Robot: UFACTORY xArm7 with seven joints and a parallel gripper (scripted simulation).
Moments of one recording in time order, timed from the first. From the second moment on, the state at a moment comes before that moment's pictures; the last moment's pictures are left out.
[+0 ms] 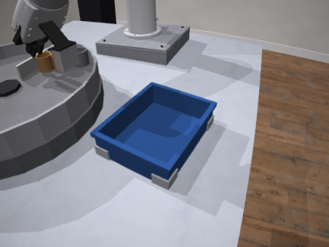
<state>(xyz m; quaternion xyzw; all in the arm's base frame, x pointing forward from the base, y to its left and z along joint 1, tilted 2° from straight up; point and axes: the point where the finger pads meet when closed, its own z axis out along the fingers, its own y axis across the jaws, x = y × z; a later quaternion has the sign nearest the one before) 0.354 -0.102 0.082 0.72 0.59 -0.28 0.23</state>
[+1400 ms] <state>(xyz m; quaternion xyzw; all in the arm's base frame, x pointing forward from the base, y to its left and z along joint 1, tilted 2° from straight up) 0.355 -0.102 0.069 0.72 0.59 -0.27 0.23</state>
